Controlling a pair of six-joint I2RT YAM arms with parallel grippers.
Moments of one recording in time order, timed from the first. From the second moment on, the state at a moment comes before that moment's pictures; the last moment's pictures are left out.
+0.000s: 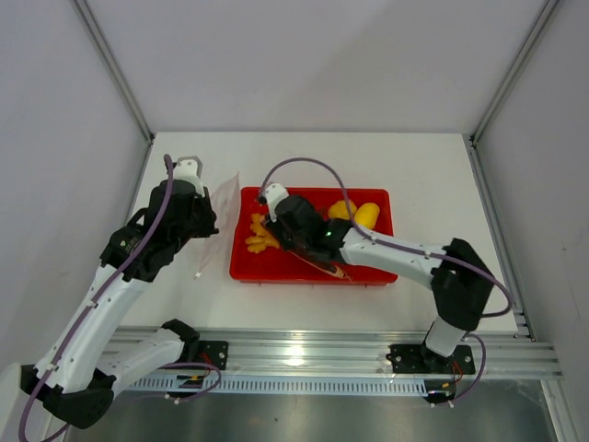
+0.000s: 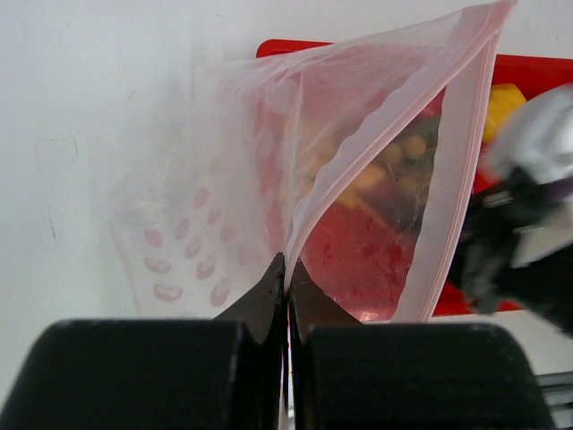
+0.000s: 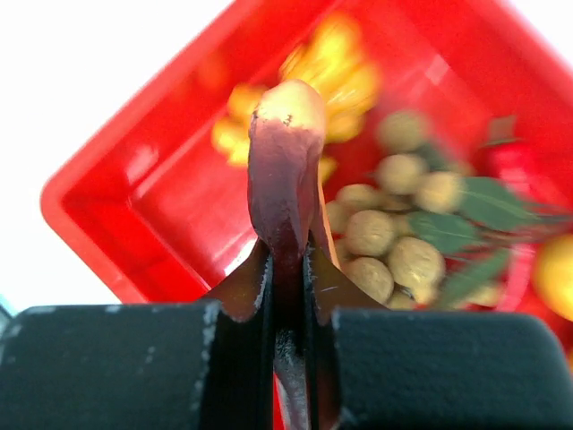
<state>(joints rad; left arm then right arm) -0.49 0.92 1.21 -0.89 -0.28 -0.39 1.03 1.76 1.30 -0.20 0.18 0.09</state>
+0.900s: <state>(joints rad) -0.49 0.98 1.21 -0.90 -0.20 -0.55 1.26 1.31 1.30 0.02 0.97 0.79</state>
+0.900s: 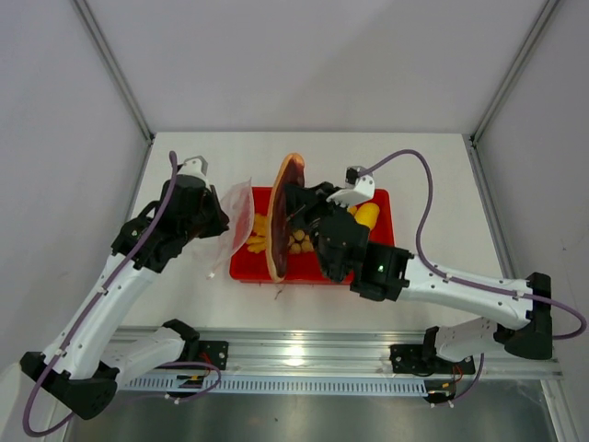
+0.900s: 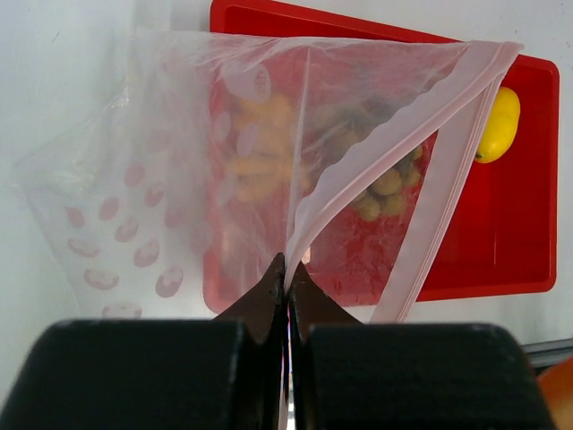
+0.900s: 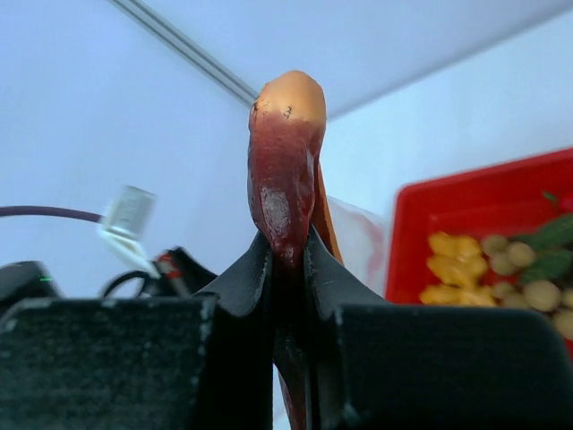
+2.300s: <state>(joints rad) -0.47 0.97 1.26 -0.89 0.09 -0.70 1.28 1.69 1.33 1.01 1.08 0.11</state>
